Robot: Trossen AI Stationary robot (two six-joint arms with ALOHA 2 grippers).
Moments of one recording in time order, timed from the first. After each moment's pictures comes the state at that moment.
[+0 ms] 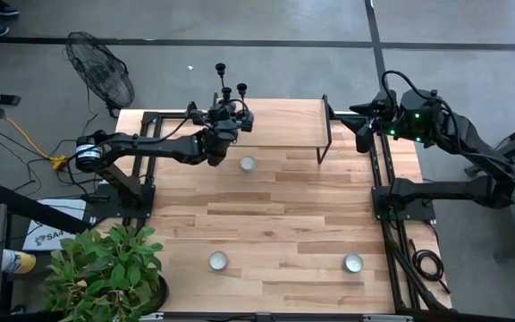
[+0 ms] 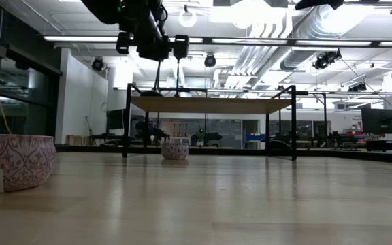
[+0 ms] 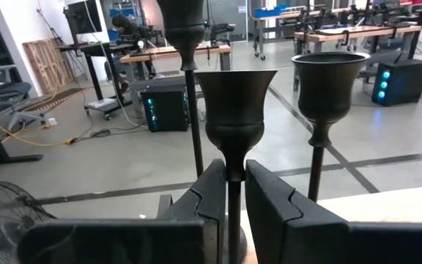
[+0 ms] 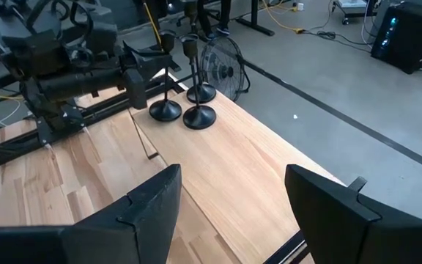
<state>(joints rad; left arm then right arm) 0.23 1.55 1.07 0.25 -1.24 -0.22 -0.42 0.86 1.29 -0.81 0.14 0.18</state>
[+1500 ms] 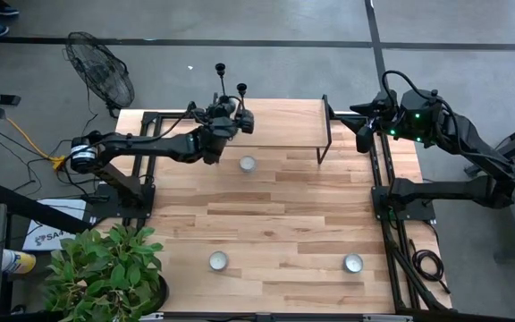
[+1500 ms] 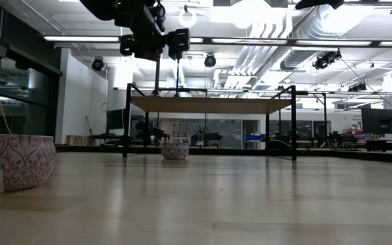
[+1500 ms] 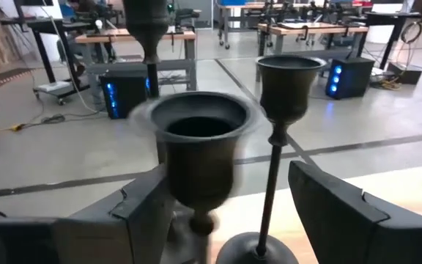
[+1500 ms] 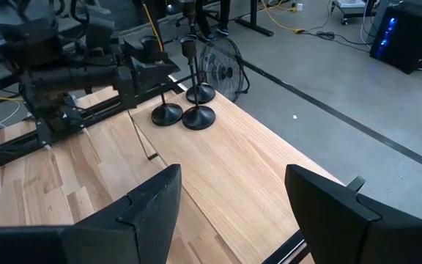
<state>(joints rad) 0.24 1.51 1.06 0.23 -1.09 -0.27 -0.42 0.86 1.29 -0.81 0.14 0.18</state>
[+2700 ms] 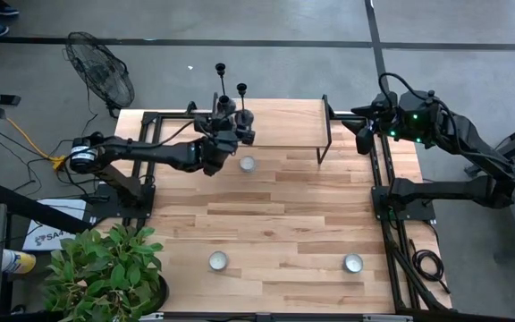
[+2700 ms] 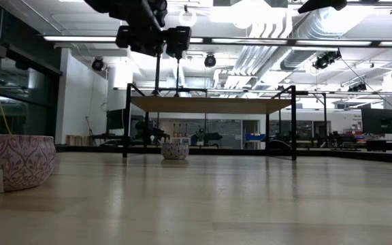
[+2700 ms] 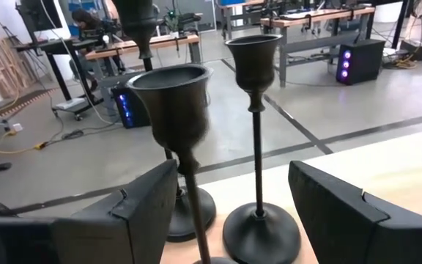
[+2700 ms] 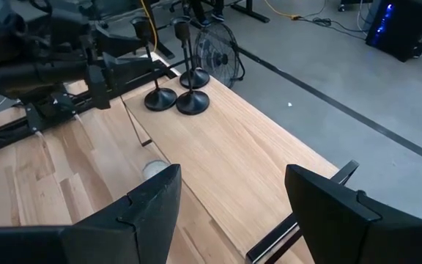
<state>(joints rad) 0.13 1.51 1.06 0.15 -1.23 -0.23 -0.42 0.86 1.29 -0.86 0.15 0.18</state>
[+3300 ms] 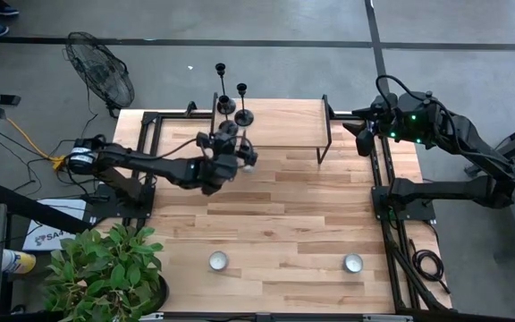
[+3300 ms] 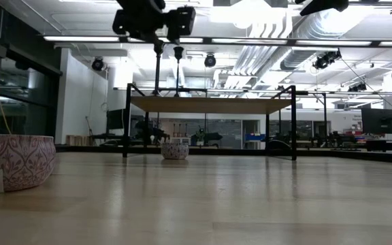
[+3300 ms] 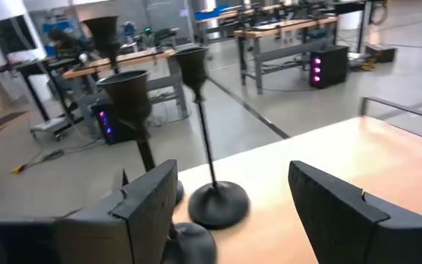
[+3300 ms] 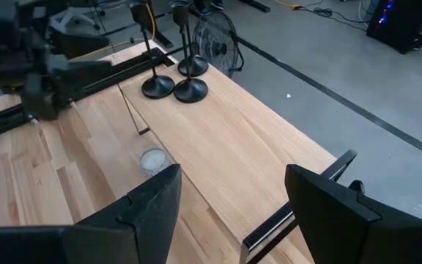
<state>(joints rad) -0.06 1.51 1.06 0.16 -1.32 -0.21 -0.42 0.86 1.29 -0.90 0.15 0.18</state>
